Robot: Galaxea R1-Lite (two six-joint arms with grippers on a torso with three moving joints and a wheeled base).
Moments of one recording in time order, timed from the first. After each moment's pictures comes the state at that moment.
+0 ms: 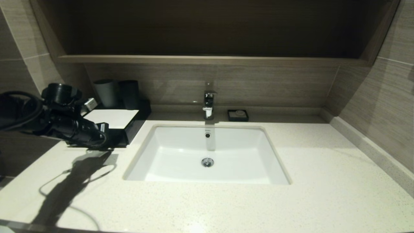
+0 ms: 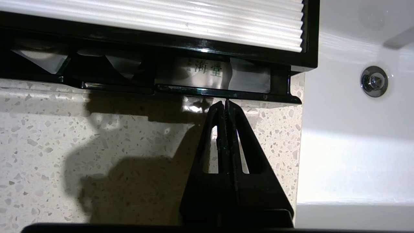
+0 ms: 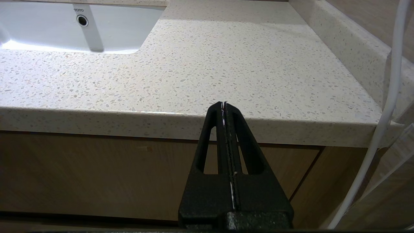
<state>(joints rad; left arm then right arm) 0.12 1.92 -1.31 0.16 -0.22 -0.04 0.00 0.00 0.00 0.00 0.01 -0.03</state>
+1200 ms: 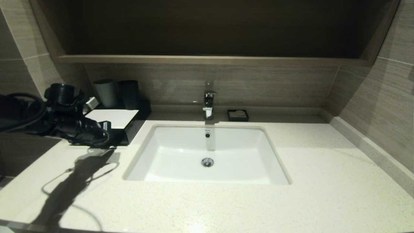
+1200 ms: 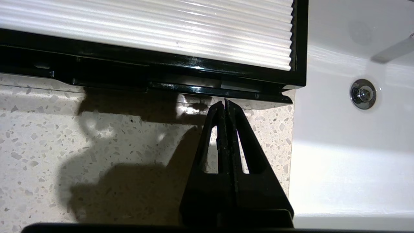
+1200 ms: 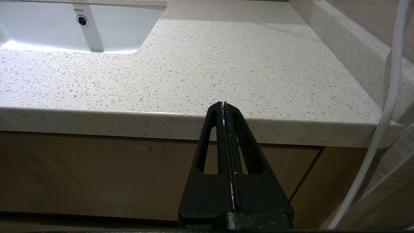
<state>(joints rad) 0.11 1.93 -1.30 0.11 -0.22 -0.08 0.00 0.00 0.00 0.00 0.01 -0.03</state>
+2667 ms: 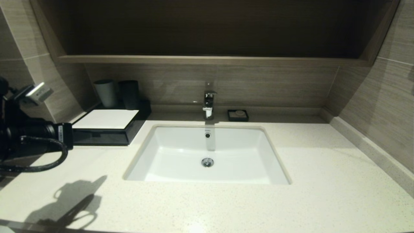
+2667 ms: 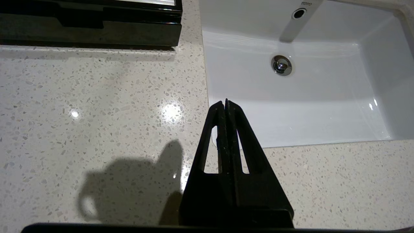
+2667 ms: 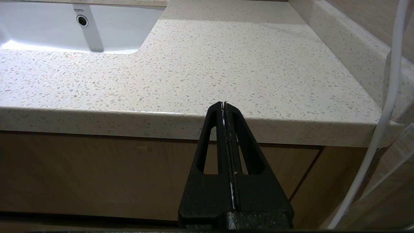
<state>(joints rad) 0.12 1.37 -0.92 0.09 -0.38 -0.05 0.00 0.00 0.00 0.00 0.01 -0.03</state>
